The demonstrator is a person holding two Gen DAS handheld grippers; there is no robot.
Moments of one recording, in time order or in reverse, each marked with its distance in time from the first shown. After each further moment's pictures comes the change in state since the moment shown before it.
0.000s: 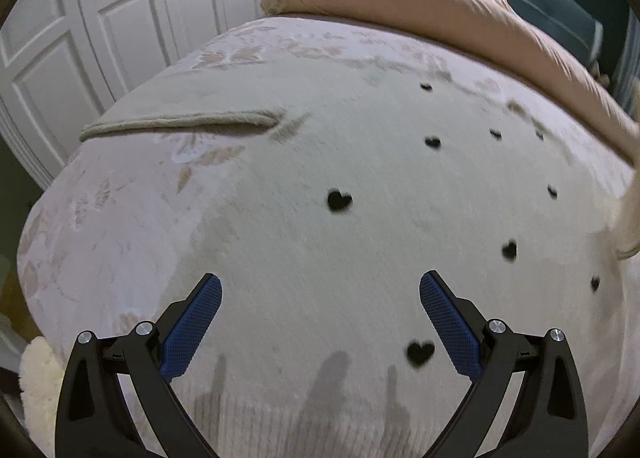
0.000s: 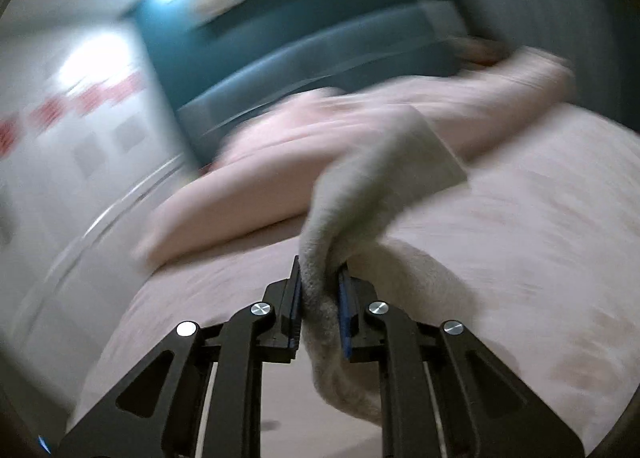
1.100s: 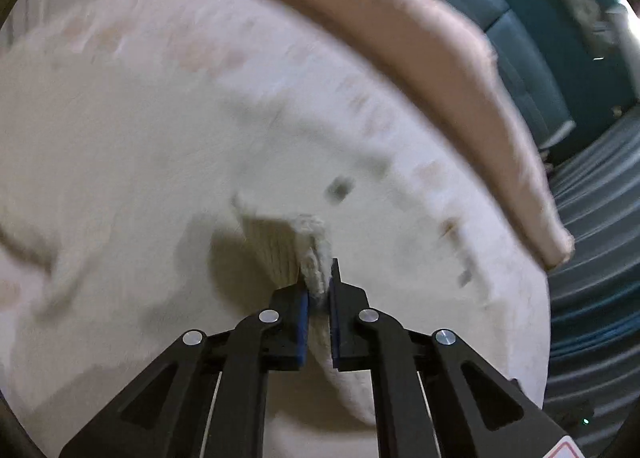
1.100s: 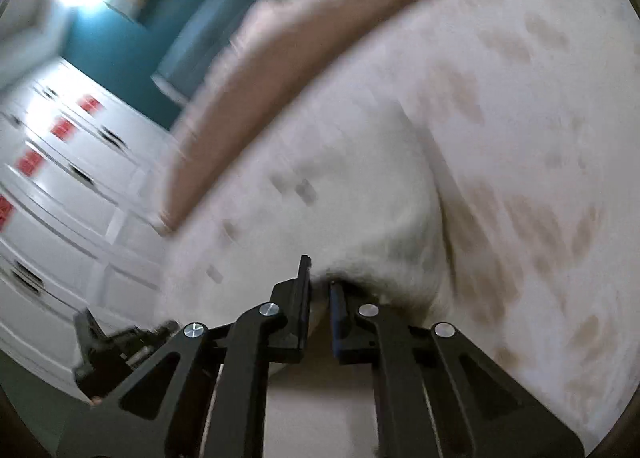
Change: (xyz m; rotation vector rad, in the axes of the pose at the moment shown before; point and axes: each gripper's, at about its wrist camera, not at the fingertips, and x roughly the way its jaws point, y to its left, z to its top) left arm 0.107 -0.058 0.175 -0.252 0.017 -0.463; right arm 0.018 -0.039 -0.133 0.468 0.147 0.038
